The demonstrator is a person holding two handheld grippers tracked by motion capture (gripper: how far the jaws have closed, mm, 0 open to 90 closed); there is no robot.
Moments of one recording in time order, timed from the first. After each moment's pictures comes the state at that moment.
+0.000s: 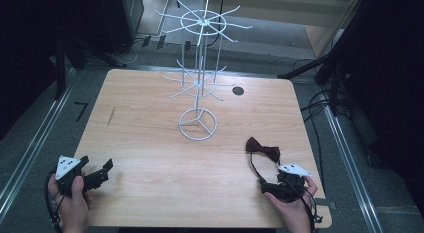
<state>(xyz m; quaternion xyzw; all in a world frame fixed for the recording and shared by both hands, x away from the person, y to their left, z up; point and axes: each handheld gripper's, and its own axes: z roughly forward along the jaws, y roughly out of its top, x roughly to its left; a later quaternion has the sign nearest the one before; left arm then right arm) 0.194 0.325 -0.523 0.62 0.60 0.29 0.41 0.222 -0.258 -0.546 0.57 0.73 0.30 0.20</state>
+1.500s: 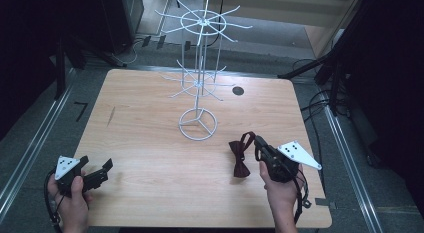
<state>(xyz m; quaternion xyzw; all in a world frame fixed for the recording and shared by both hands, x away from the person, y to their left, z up) 0.194 0.326 -0.523 0.62 0.60 0.29 0.41 0.228 -0.206 -0.438 0.47 0.65 0.54 0.27</state>
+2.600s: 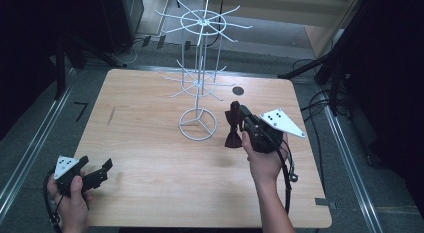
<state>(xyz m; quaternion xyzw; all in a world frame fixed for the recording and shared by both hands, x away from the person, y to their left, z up) 0.194 0.328 -0.523 0.62 0.61 0.28 0.42 0.269 -0.155 -0.376 0.44 0.63 0.57 0.29</state>
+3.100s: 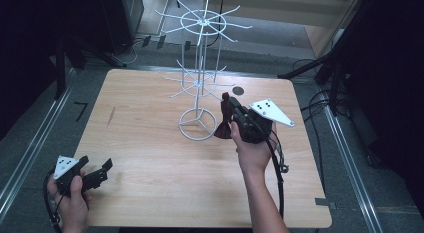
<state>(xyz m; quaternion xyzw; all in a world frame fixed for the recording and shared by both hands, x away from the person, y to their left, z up) 0.195 0.328 -0.523 0.62 0.61 0.28 0.42 0.285 -0.129 -0.366 0.44 0.62 0.58 0.28</state>
